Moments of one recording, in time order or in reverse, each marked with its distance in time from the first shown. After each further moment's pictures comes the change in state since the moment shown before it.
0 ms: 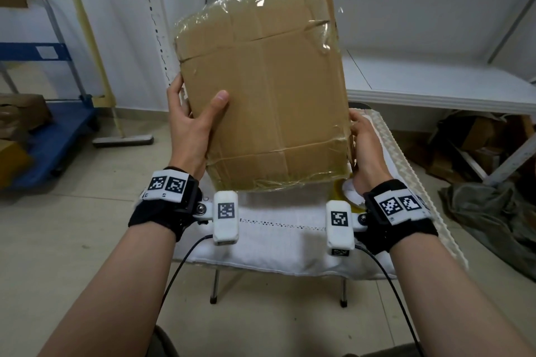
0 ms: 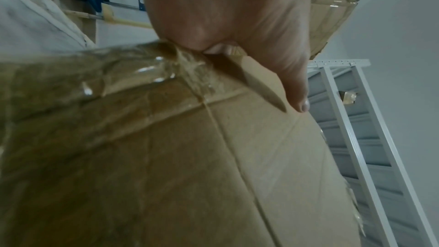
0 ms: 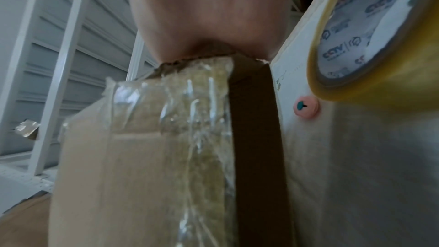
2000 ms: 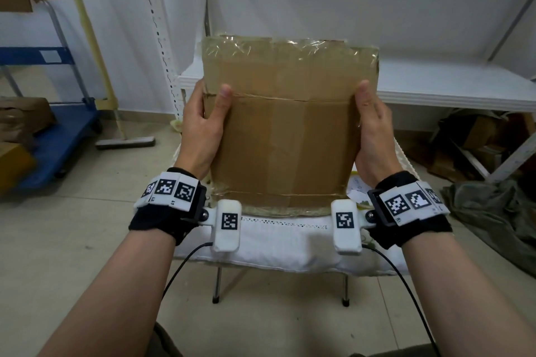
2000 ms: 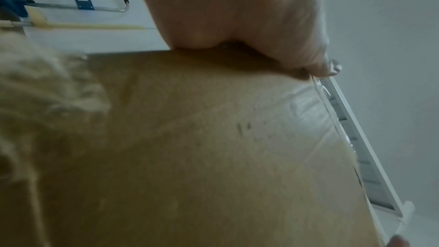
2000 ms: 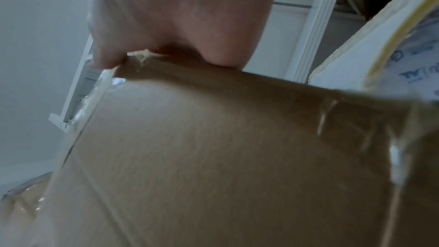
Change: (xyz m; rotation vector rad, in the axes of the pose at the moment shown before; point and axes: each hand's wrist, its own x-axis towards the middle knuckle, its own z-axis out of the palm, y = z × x) left_hand -0.017 0.013 0.011 0.268 -0.147 0.163; right_hand -0.041 -0.038 0.007 0.090 -0.163 -0.384
